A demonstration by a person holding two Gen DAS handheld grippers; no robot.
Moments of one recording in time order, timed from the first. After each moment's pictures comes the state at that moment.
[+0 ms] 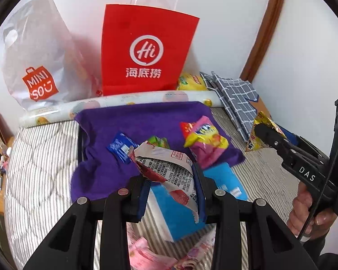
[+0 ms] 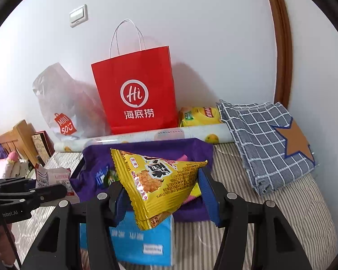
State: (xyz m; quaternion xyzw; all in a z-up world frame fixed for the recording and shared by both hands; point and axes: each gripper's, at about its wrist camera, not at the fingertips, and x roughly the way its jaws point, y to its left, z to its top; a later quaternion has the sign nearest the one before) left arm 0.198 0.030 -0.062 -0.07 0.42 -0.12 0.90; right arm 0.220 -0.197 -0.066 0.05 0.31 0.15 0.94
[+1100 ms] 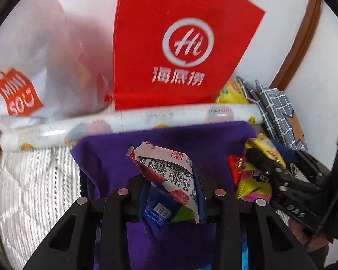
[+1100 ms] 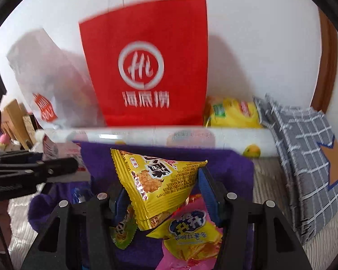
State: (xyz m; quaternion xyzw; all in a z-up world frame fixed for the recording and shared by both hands) left arm 0.330 0.072 -0.117 -0.09 0.46 -0.11 0.88; right arm 0.345 -0.127 -0.127 0.00 0.37 0.18 0.91
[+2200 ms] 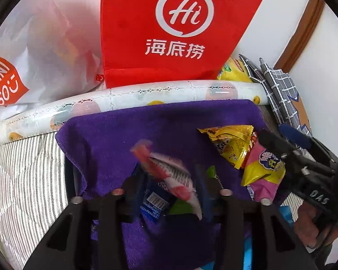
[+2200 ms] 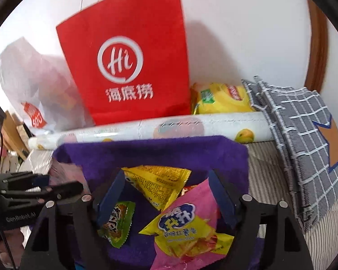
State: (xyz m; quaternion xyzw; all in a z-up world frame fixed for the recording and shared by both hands) left arm 0.337 0.056 -0.137 -0.06 0.50 -0.11 0.86; right arm 0.349 -0.146 -0.129 0.04 0.39 0.15 0.91
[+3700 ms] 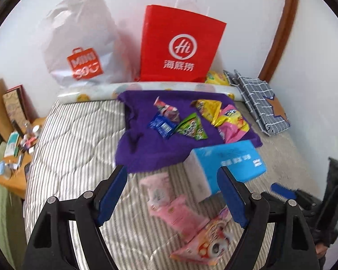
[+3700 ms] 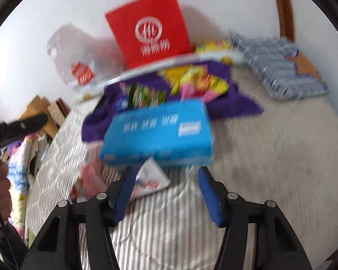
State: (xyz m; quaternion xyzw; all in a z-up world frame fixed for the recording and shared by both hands) left arm 0.123 0.082 -0.061 -0.07 0.43 -0.06 0.90; right arm 0.122 -0.176 -0.138 0.10 0.45 0.19 0.87
